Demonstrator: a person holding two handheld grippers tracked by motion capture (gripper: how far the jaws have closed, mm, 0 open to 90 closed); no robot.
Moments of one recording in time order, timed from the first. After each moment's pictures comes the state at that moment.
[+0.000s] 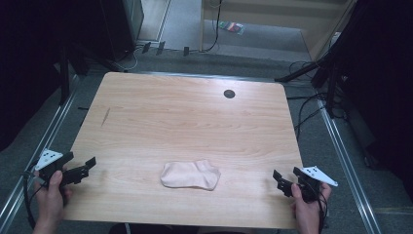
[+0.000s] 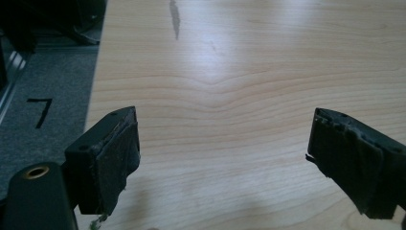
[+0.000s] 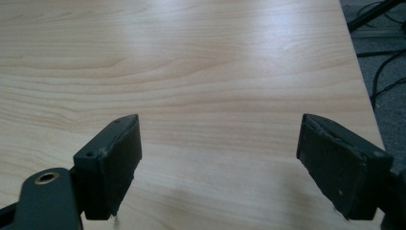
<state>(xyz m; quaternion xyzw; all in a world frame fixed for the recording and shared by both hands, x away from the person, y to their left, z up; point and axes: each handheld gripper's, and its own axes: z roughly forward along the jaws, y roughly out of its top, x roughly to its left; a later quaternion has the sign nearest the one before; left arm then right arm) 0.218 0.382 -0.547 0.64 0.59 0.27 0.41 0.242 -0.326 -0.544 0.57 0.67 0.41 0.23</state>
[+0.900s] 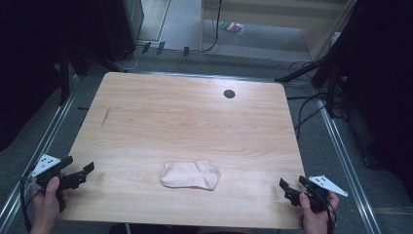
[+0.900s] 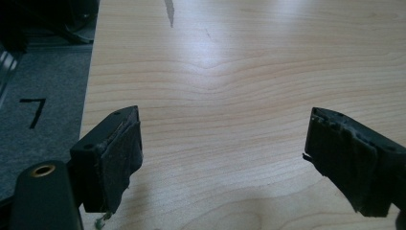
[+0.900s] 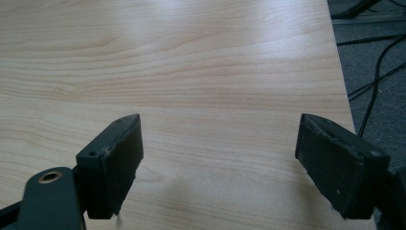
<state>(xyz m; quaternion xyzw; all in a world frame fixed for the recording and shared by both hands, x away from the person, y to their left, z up) 0.208 0.383 -0.553 0.65 0.58 0.26 0.42 0.220 -0.346 -0.549 0.58 0.67 0.41 0.22</state>
